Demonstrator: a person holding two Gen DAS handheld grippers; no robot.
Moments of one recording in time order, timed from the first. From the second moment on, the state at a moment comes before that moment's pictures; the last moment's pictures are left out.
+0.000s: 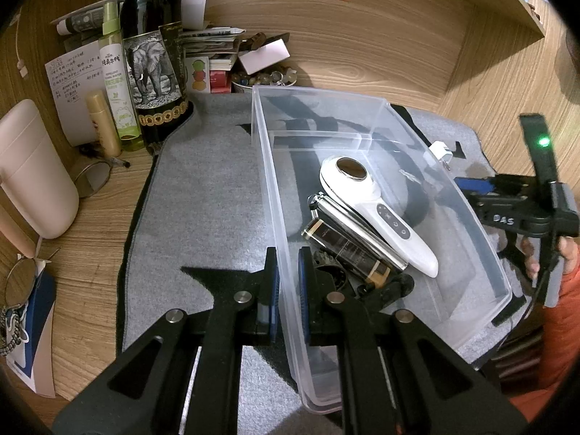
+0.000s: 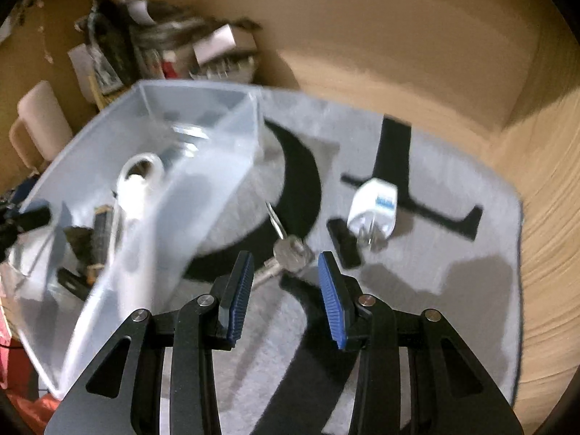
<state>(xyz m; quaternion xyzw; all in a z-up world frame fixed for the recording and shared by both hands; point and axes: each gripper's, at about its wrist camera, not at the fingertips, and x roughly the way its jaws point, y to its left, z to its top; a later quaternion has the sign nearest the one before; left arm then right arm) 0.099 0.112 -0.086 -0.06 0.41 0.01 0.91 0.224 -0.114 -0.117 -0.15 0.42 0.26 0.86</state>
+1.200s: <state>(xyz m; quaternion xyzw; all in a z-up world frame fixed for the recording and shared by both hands) 0.099 0.113 -0.086 -0.06 0.41 0.01 0.91 0.213 -0.116 -0.092 -0.13 0.36 0.27 0.88</state>
